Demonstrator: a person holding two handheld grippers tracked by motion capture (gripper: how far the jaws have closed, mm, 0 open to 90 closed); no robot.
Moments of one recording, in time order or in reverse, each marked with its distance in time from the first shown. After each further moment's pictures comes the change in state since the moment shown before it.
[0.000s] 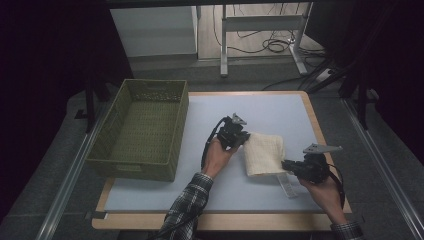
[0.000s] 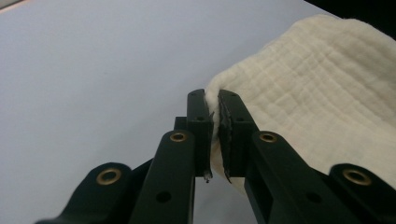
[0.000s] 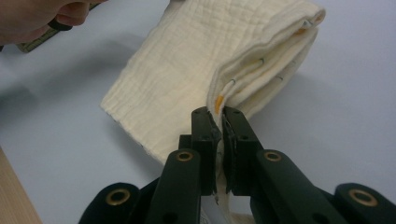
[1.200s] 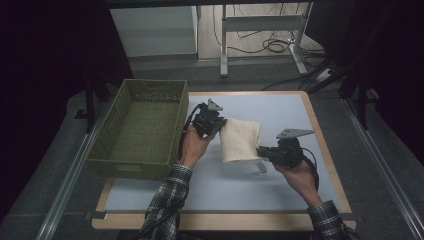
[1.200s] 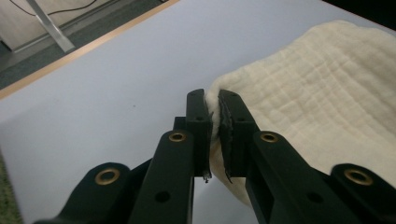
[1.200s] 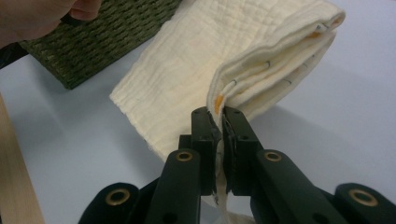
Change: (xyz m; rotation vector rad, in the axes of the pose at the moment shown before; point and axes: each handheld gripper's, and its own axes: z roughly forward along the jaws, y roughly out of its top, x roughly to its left) left arm 0.047 0.007 -0.070 -0.013 0.151 0.000; right arm 0.043 0.062 0.040 -0.038 0.088 -0.086
